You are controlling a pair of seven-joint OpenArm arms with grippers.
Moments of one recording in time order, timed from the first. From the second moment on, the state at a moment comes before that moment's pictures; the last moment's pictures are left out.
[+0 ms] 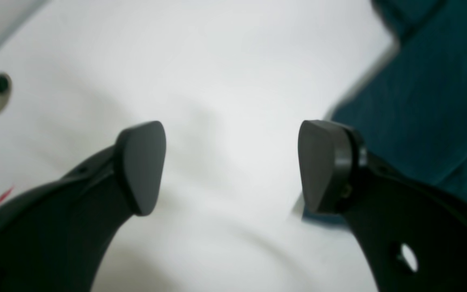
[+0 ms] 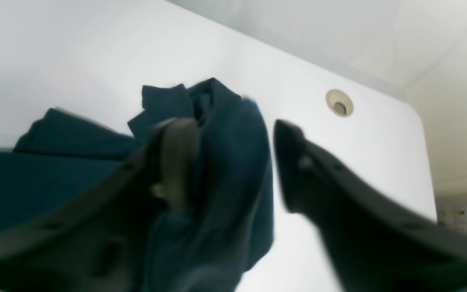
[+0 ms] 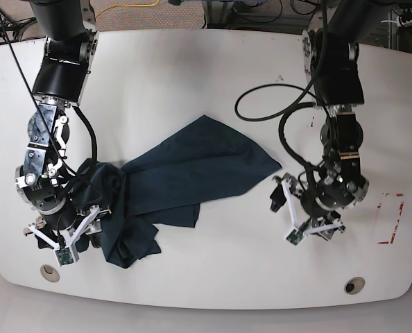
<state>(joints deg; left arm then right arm) -23.2 -4.7 -4.2 85.5 2.2 -42.6 53.7 22.6 16.7 9.9 93.3 7.2 26.2 -51.2</state>
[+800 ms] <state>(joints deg) -7.9 -2.5 7.4 97.0 1.8 -36.1 48.4 18.1 17.8 8.4 100.6 6.7 27.0 -50.3</state>
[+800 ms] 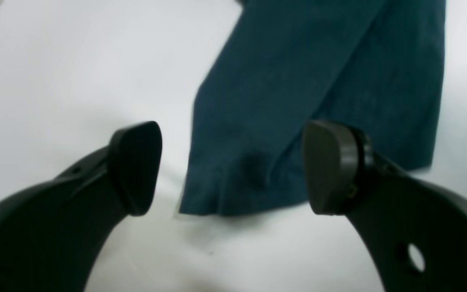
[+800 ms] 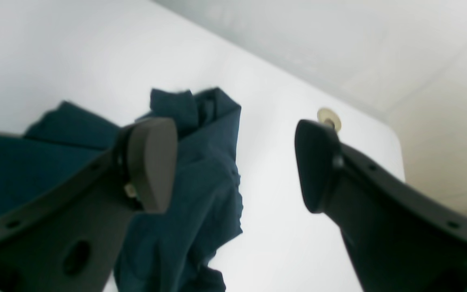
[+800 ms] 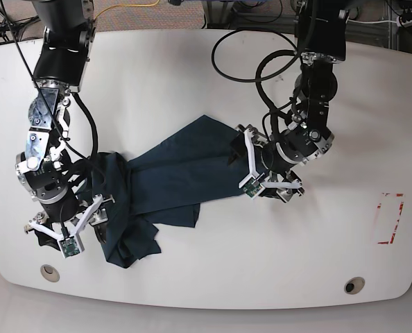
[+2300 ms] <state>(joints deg) -11.5 2.1 12.6 84.3 0.9 -37.6 41.9 12.8 18.1 9.5 102.4 6.8 27.8 -50.6</state>
